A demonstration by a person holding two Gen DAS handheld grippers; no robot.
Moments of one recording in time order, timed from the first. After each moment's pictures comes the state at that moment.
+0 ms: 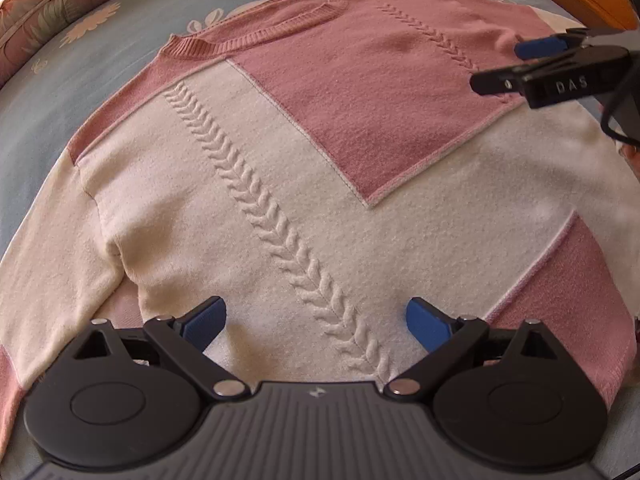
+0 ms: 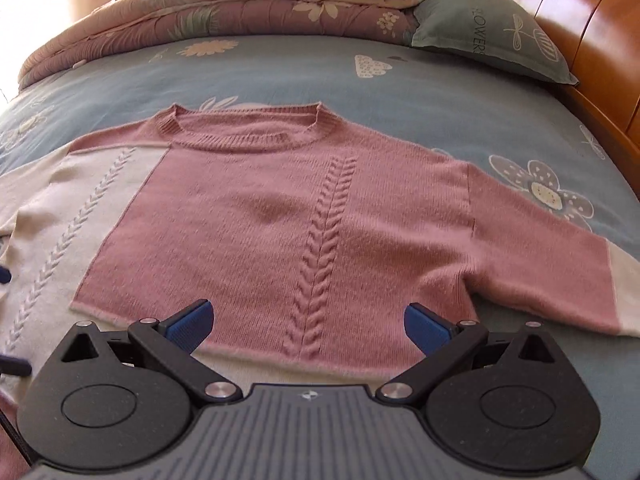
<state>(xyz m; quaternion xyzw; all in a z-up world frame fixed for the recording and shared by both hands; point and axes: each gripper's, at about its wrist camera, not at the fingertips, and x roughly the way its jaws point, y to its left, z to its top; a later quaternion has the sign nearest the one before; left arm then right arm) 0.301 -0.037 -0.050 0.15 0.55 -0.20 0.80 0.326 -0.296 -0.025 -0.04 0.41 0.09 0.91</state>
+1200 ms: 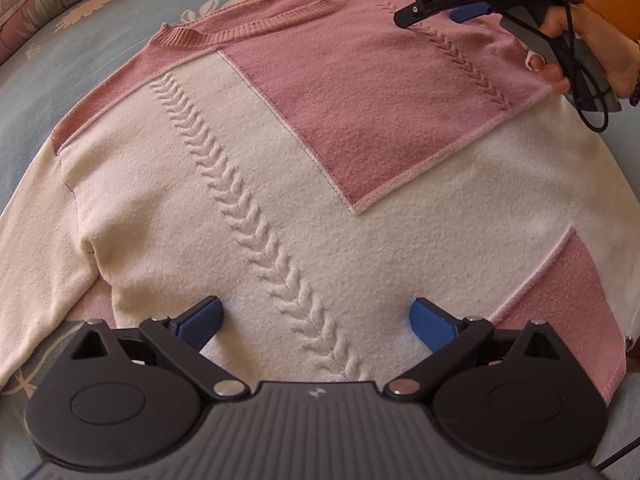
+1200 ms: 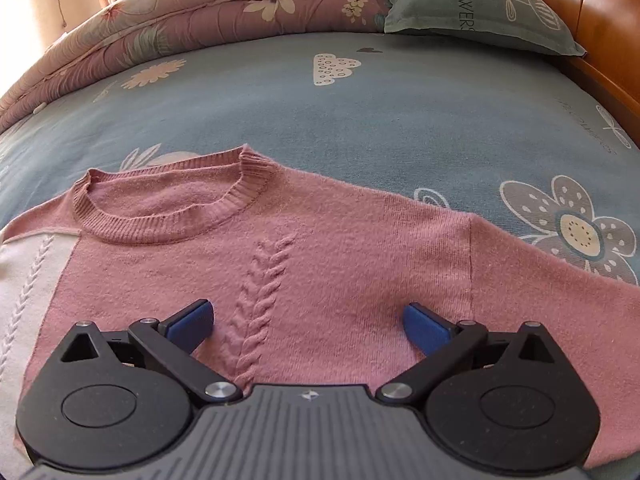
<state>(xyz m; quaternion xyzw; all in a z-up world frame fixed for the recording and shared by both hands) 0.306 -0.049 -0.056 0.14 0.55 -0.21 0.79 0.445 -0.334 -0.050 0.02 0.43 0.08 0.90</state>
